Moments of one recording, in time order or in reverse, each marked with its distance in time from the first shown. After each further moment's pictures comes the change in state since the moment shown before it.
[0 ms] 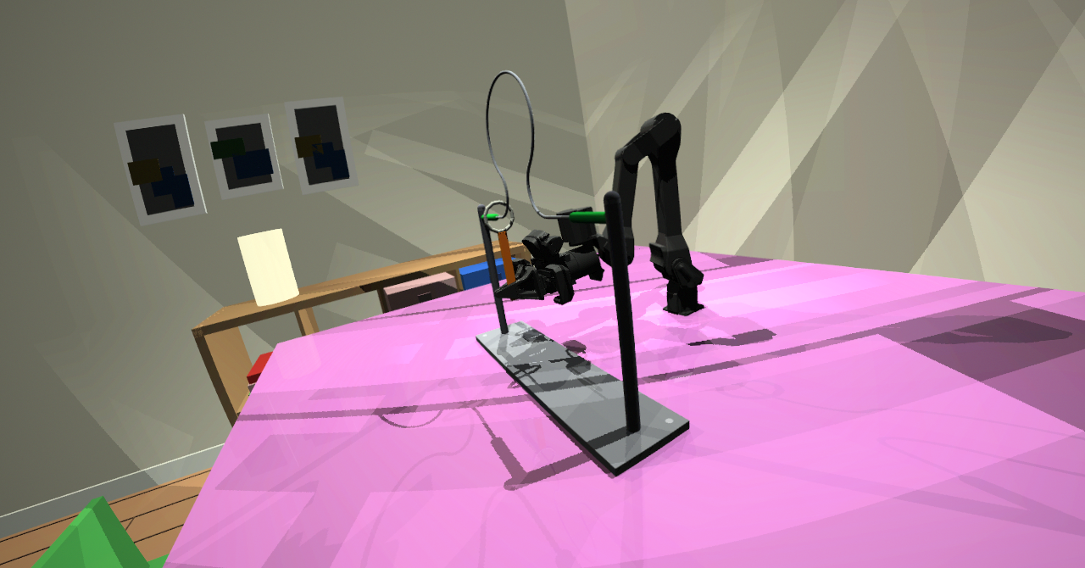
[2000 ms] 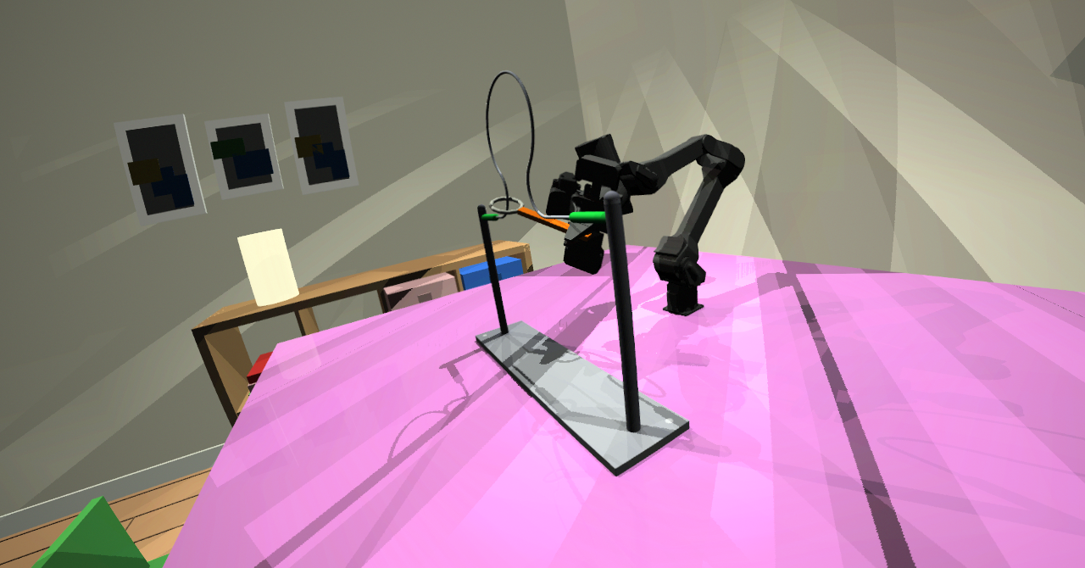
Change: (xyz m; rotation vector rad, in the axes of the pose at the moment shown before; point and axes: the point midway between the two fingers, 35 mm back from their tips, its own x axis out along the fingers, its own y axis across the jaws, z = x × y) arm -0.064 0.140 0.086 1.014 0.432 0.323
